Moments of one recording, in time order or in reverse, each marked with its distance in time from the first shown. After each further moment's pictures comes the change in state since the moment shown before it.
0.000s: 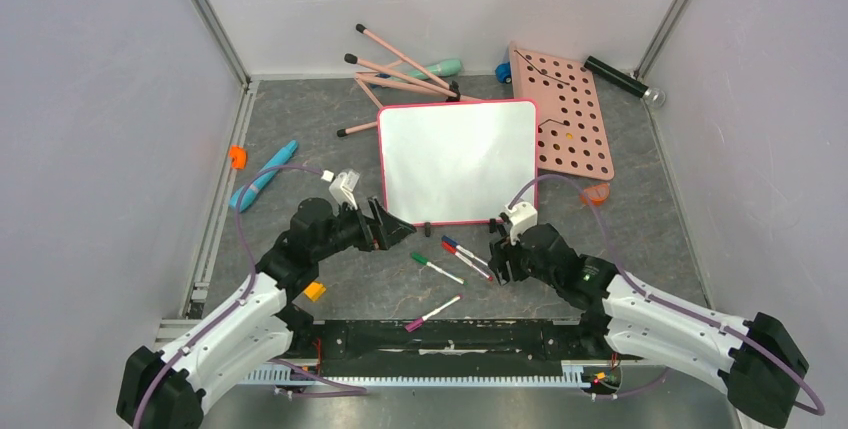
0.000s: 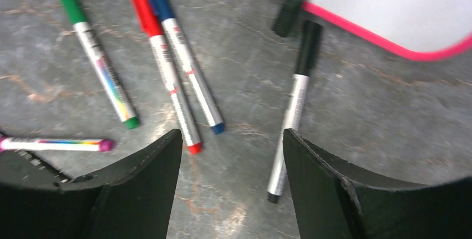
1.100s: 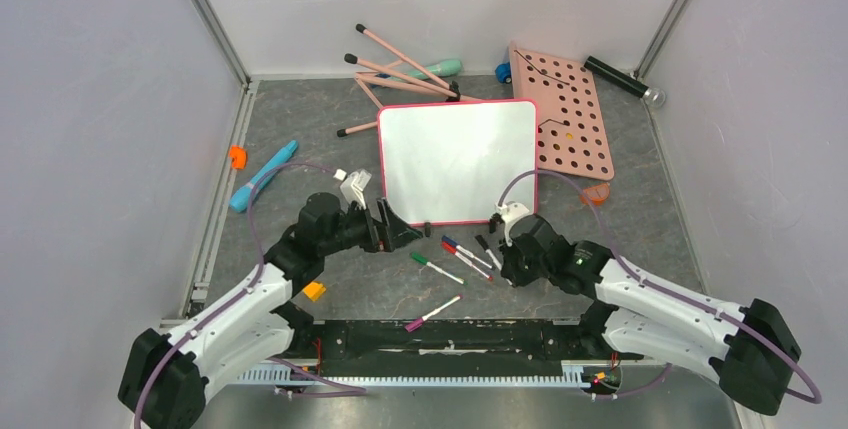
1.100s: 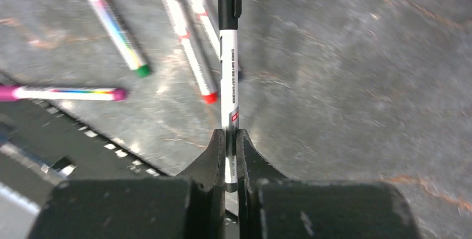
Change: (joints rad) left arm -0.013 0.073 0.016 -0.007 0.069 0.009; right arm 0.000 0.112 0.137 -0.305 -0.016 0.082
